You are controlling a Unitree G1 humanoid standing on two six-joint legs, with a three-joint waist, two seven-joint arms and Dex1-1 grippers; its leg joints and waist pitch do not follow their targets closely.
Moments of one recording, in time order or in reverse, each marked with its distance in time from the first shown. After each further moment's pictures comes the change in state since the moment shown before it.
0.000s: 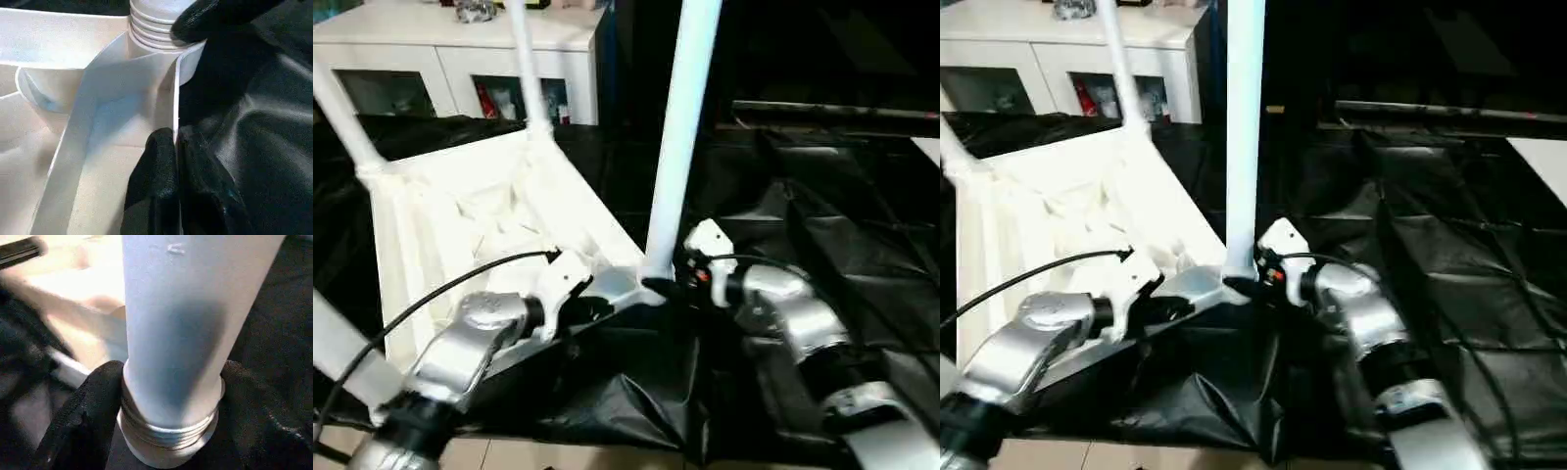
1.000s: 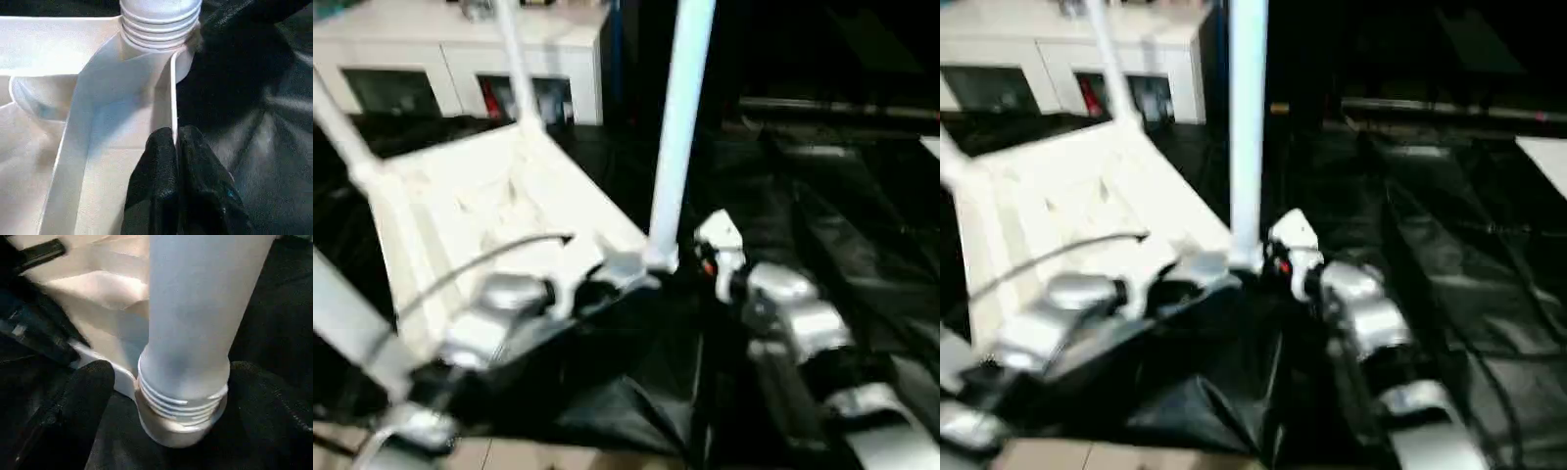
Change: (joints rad) left arm -0.066 0.069 -0.033 0.114 0.000 -0.118 -0.169; right arm 0.023 -0.090 0.021 -0.077 0.026 0.004 0.207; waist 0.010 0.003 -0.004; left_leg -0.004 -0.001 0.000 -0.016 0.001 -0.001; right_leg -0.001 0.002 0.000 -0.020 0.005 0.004
